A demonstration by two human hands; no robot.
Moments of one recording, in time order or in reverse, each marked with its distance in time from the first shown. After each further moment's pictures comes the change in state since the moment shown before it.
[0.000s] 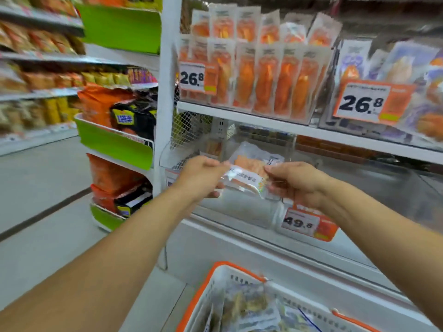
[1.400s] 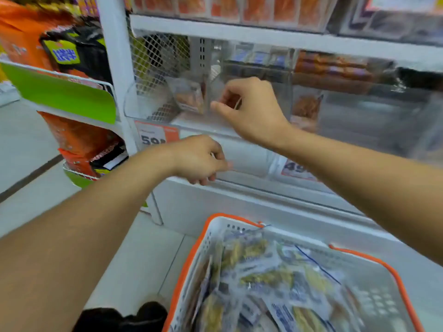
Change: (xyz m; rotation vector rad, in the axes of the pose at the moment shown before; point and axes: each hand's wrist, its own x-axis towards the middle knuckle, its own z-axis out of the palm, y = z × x) left_hand 0.043 -0.040 0.005 0.851 -0.551 -0.008; right_hand 0.049 0.013 0.061 -0.932 0.272 -0.836
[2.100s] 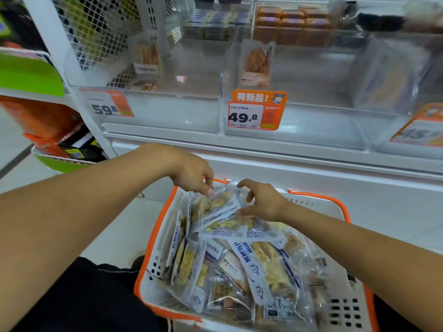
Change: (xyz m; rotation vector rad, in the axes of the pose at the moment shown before) left_hand -0.011 0.051 0.107 0.704 -0.566 0.048; right_hand -0.272 0.113 0.008 0.066 -0.716 0.564
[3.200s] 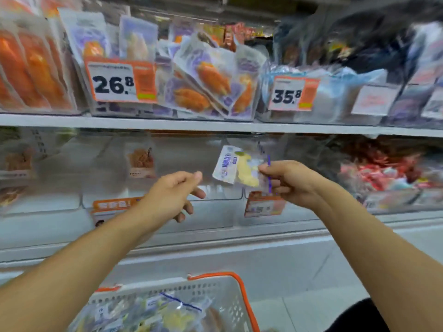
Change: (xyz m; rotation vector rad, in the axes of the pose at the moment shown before) left_hand 0.010 0.177 -0.118 -1.272 0.691 0.427; right_hand -0.157 0.065 -0.302 1.083 0.468 0.145
